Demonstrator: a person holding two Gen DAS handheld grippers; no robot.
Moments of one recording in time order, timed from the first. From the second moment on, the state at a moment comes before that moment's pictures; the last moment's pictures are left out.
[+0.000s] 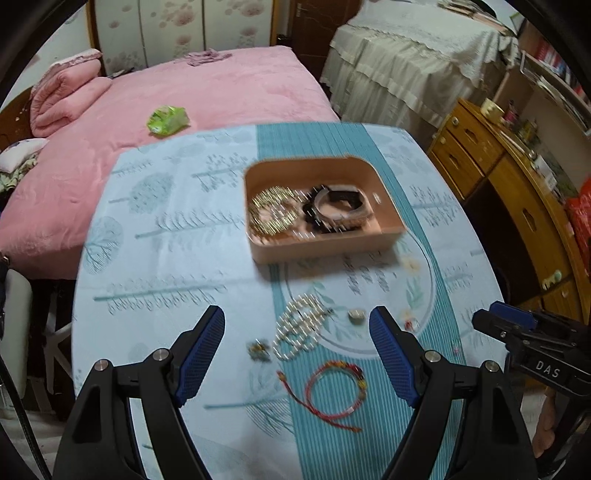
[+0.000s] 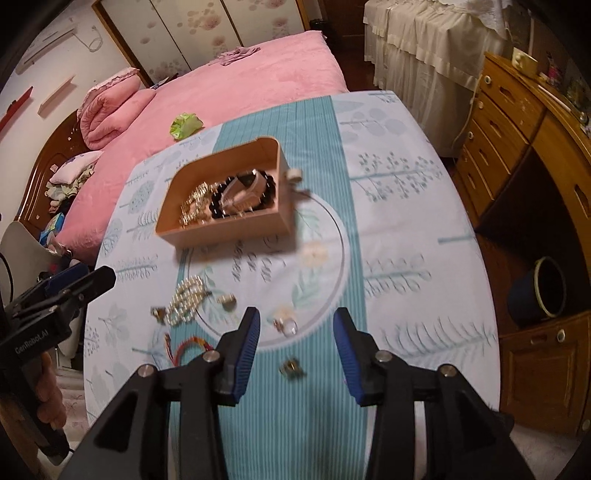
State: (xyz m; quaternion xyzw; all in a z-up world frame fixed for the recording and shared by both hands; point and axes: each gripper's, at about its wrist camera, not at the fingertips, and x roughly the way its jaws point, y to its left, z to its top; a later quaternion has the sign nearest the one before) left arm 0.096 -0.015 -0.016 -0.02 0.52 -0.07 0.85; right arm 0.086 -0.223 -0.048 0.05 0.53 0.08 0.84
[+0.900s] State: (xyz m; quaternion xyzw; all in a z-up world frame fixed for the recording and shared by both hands) left arm 0.071 -0.083 -0.115 0.00 0.63 -0.10 0.77; right arm 0.039 -0.235 -0.108 0.07 0.58 0.07 0.81
